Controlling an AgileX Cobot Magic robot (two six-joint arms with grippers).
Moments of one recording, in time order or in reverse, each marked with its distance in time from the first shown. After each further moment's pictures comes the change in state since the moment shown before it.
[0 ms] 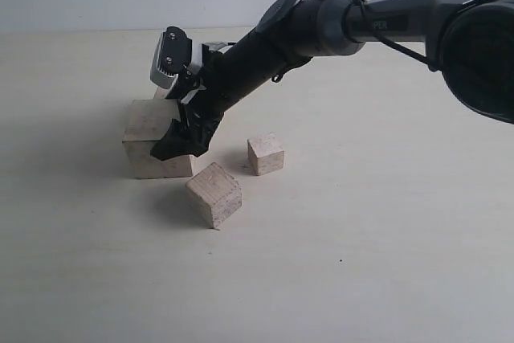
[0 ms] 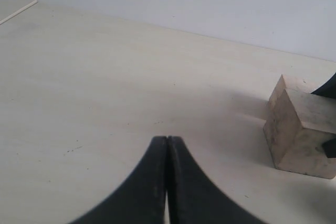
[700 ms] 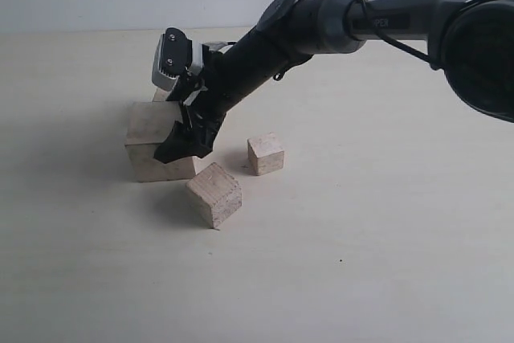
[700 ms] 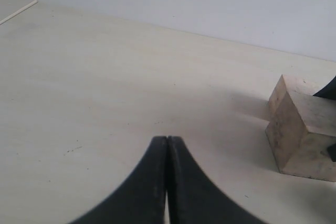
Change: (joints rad) left arm 0.000 0.000 0.000 0.000 0.000 0.000; right arm 0.000 -0.003 -0.004 -0.033 0.026 0.002
